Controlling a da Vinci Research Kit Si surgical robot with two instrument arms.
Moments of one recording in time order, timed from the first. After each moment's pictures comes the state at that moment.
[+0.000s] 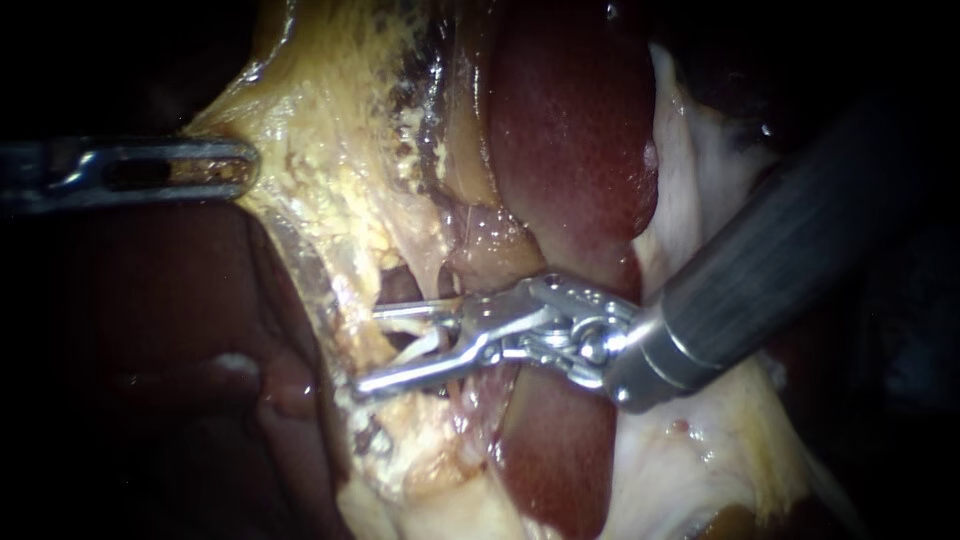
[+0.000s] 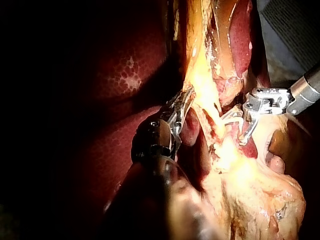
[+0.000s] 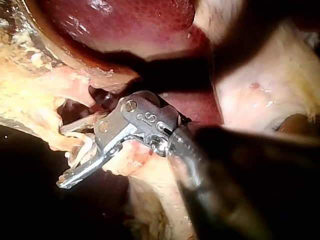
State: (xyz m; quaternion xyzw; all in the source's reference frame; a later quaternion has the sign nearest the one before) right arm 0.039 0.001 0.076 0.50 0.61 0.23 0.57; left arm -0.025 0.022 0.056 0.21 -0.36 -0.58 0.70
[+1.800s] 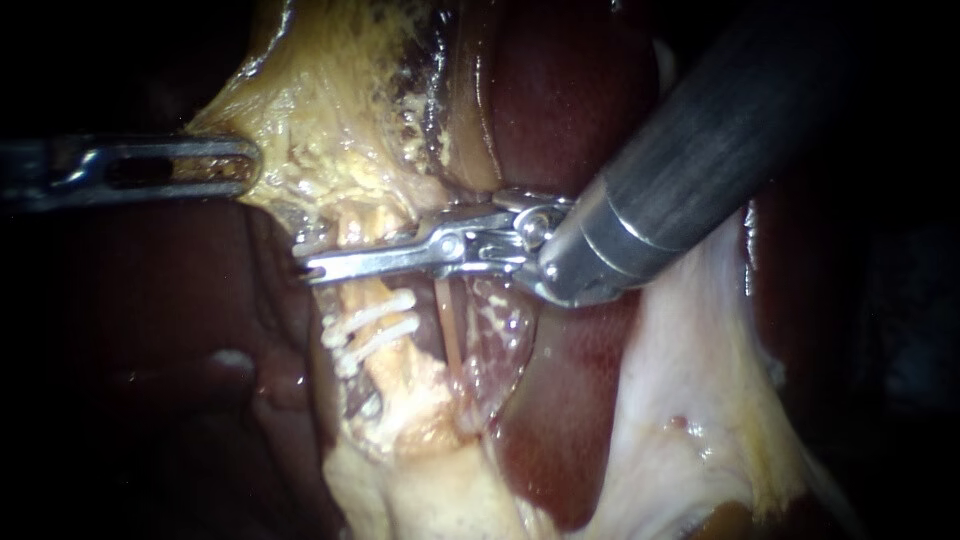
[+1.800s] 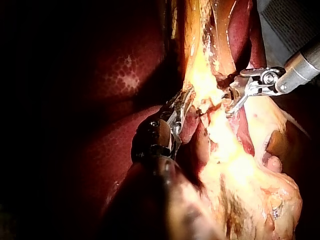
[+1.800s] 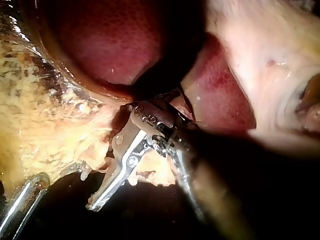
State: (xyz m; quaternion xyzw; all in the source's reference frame) right arm 0.041 0.010 0.075 0.53 0.57 0.38 0.50; left arm -0.025 0.022 0.056 0.21 -0.36 -0.58 0.70
